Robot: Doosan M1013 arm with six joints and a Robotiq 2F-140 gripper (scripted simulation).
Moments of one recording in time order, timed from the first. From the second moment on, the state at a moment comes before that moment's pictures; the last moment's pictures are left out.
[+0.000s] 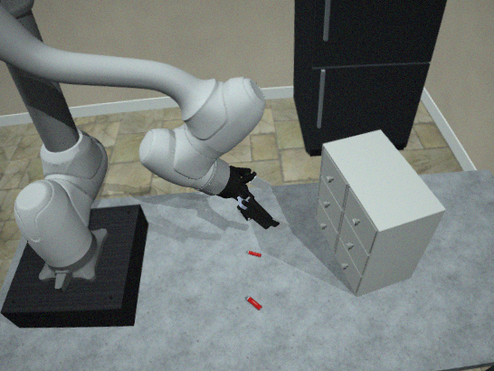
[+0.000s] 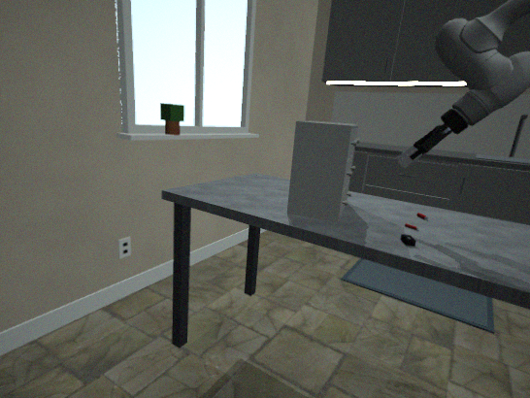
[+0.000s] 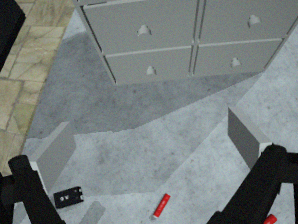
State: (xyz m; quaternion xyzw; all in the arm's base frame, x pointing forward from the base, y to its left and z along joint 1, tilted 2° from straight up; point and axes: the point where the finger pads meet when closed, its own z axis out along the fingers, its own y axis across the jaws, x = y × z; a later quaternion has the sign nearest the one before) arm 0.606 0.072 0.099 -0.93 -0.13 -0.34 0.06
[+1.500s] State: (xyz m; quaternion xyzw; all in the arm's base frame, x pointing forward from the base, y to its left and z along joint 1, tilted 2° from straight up) arm 0.638 0.083 0.063 -0.82 -0.11 -0.56 0.09
